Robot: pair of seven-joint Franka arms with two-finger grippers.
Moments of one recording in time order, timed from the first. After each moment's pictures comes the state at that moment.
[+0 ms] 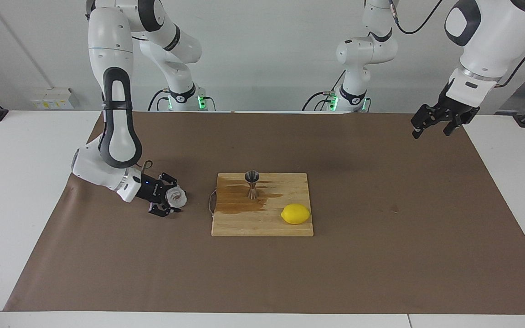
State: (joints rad) left arm 0.07 -0.04 -0.11 -1.68 -0.03 1.68 -0.10; right arm -0.19 0.43 0.08 -1.98 0.90 2.10 -2.20
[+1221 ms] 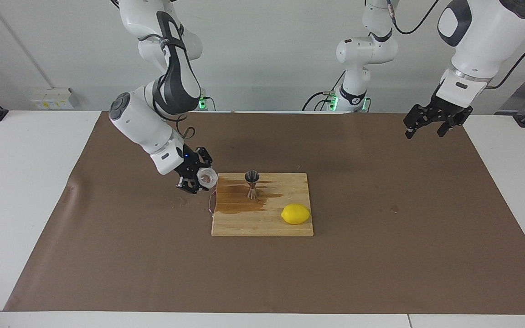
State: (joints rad) left arm 0.04 -0.04 -0.10 -1.68 -0.02 1.68 -0.10; right arm 0.13 0.17 0.08 -1.96 0.48 2.23 -1.23
